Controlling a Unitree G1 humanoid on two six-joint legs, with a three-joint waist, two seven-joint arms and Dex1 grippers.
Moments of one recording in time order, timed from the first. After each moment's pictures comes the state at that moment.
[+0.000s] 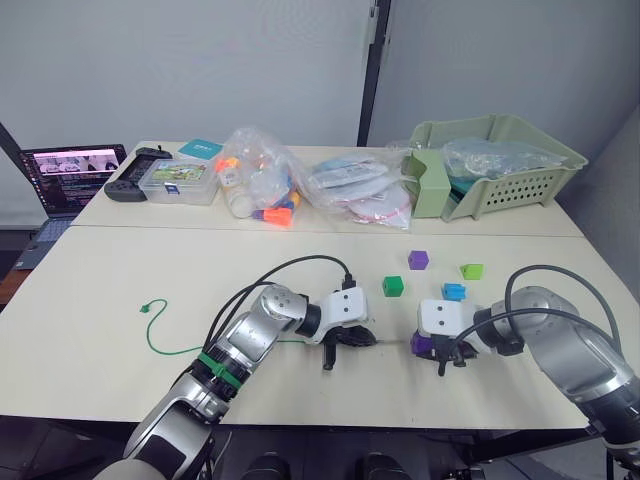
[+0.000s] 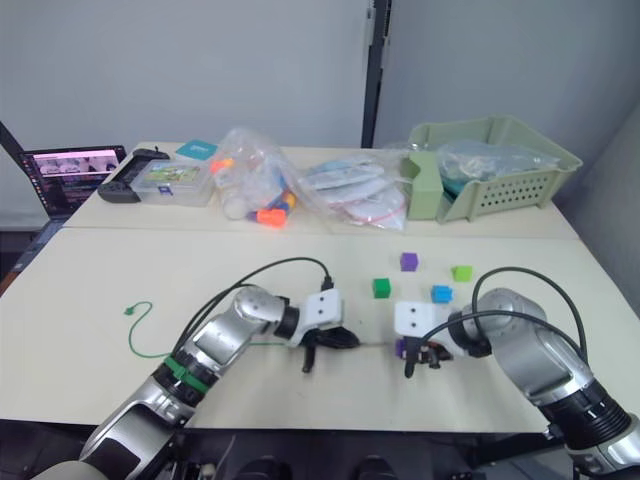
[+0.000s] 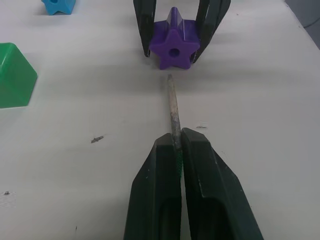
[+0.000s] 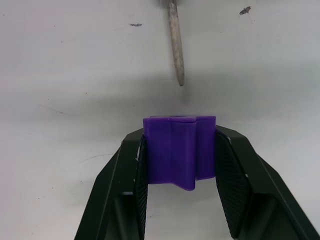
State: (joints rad) left arm -0.68 0.29 -0.49 0.21 -0.04 0.31 -1.12; right arm -0.41 -0.94 0.30 -0.26 -0.07 0.50 1.23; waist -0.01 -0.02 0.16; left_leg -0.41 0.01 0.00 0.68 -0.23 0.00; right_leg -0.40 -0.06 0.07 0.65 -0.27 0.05
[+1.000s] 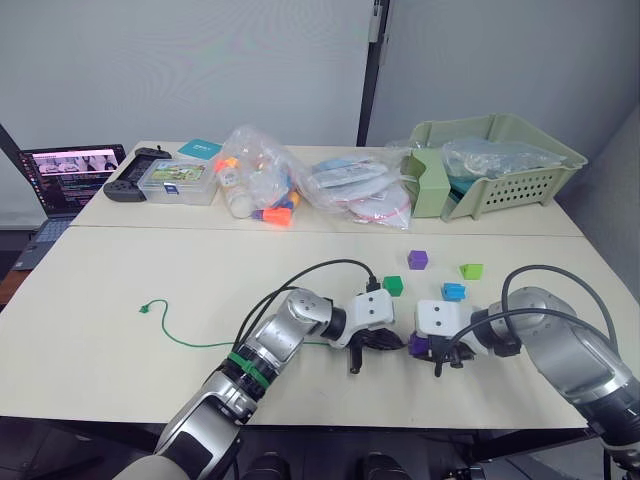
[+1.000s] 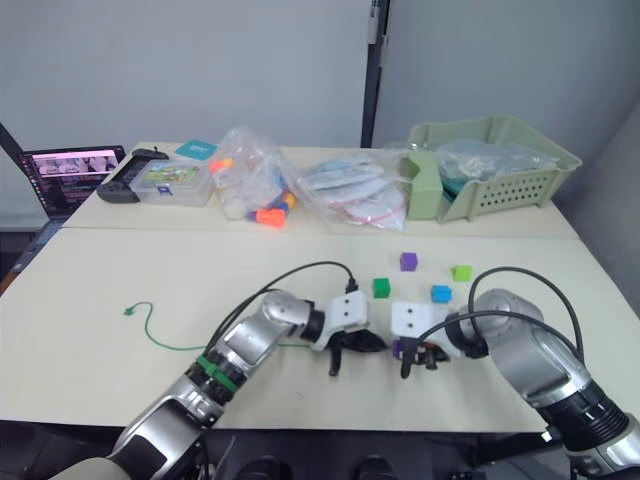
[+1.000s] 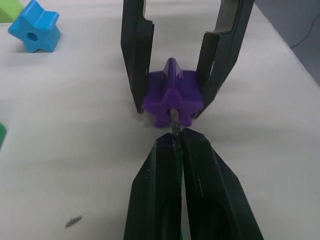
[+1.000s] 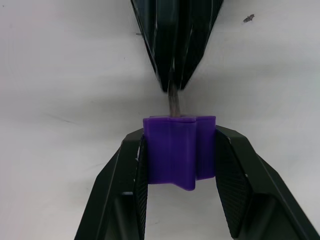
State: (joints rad) left arm -0.71 0.10 -0.49 0.37 -0.01 0.23 -1.07; right arm -0.41 -0.94 0.31 -0.30 -0.06 0.54 1.23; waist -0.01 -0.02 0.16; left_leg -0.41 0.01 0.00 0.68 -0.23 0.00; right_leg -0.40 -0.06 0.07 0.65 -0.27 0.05
